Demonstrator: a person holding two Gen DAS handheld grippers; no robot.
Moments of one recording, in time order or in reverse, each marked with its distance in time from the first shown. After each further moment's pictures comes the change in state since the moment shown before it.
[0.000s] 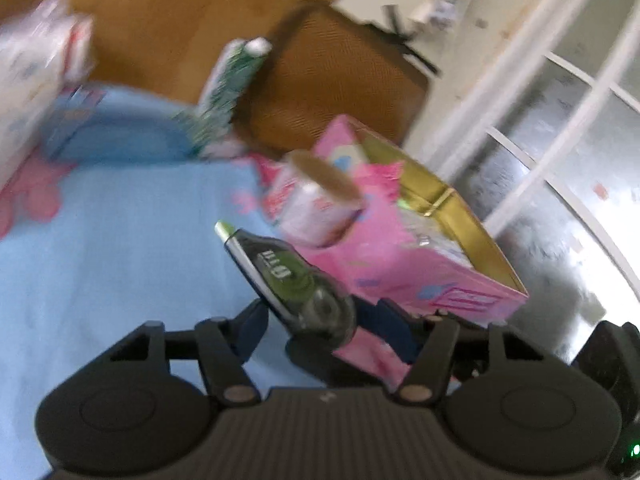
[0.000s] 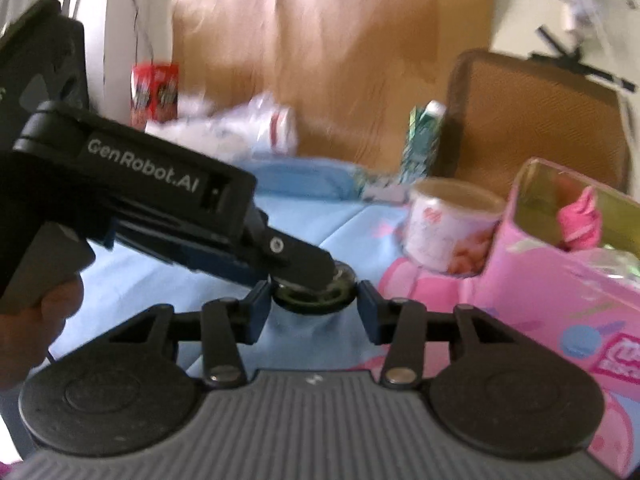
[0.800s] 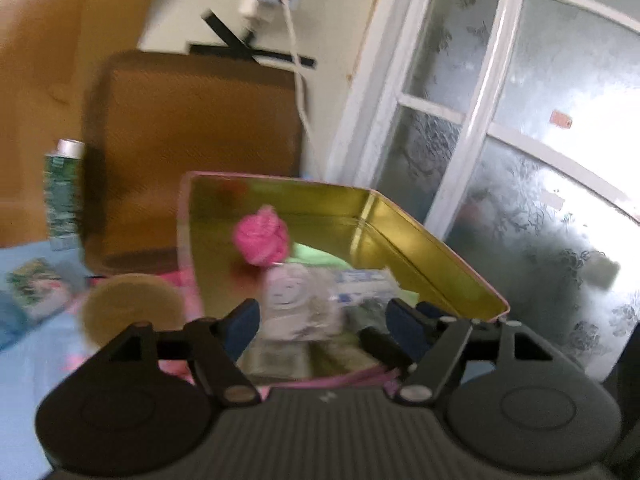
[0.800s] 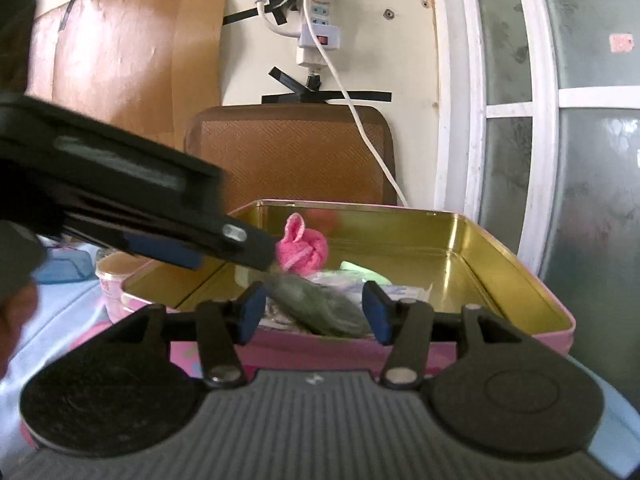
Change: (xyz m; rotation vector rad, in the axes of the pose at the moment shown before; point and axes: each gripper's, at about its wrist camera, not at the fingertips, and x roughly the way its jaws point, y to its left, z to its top) left arm 0.084 -0.115 0.047 0.340 -0.040 -0.029; right arm -0.043 -0.134 -0.005 0.202 -0.181 -0.527
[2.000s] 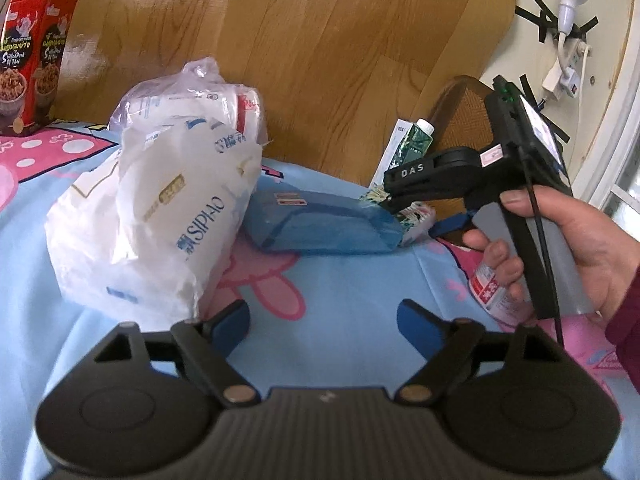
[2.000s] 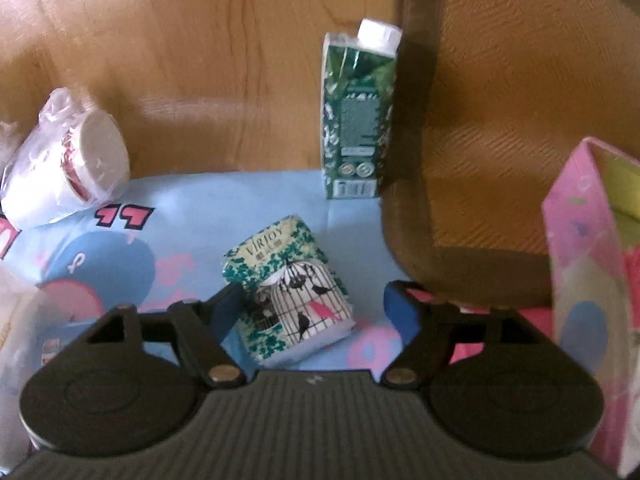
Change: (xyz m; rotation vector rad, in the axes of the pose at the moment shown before) left arm -0.132 0.194 -0.102 -0.371 -0.090 0.435; right arm 0.235 0.225 0.066 -0.026 0.654 0.202
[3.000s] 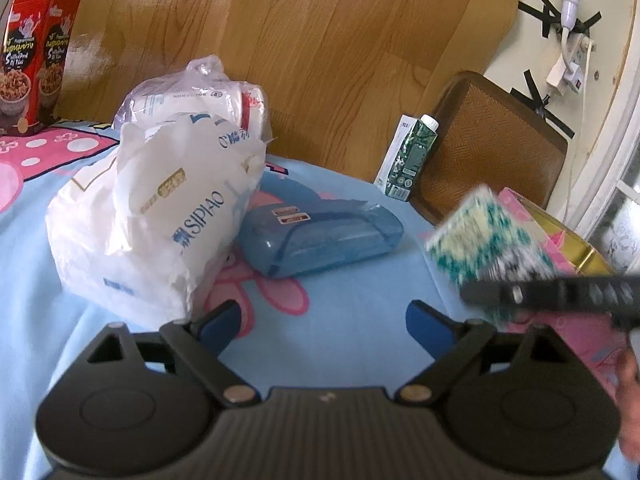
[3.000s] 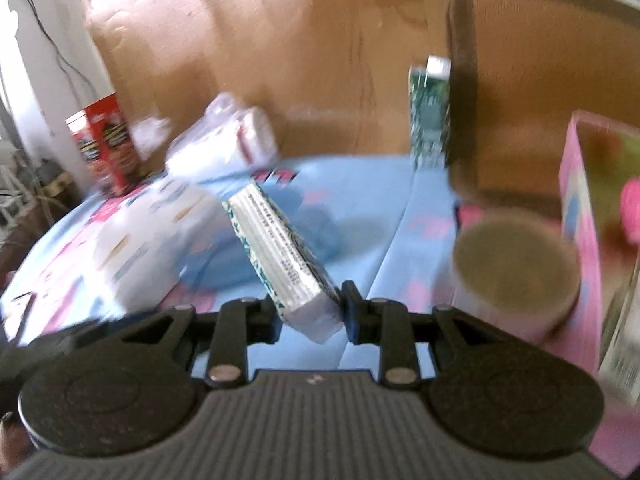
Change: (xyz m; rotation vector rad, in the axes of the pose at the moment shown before) left arm 0.001 -0.001 -0.001 0.007 0.014 0.024; right arm -0.120 -0.024 -0.119 -0.068 -0.152 0.326
